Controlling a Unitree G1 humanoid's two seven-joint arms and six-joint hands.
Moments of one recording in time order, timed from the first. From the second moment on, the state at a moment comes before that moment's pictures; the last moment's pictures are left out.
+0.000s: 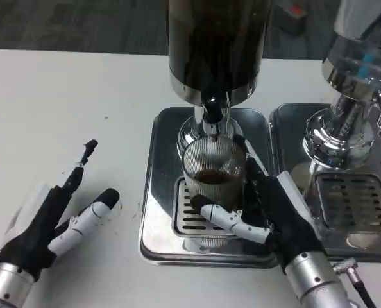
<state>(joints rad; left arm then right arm) -0.08 0.46 -0.01 0.75 0.26 -0.81 0.01 0.05 -0.04 0.24 0.08 -0.25 -0.10 0.00</state>
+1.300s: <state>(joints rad) -0.06 0.46 0.00 0.74 0.21 -0.80 -0.02 -0.03 0.04 0.23 0.24 -0.26 -0.16 -0.13</state>
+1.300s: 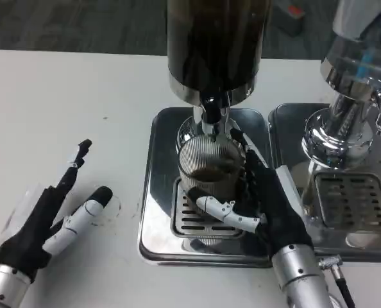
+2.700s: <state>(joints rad) -0.05 0.46 0.02 0.73 0.20 -0.80 -0.05 -0.01 0.06 0.21 0.26 -0.25 -0.20 -0.29</state>
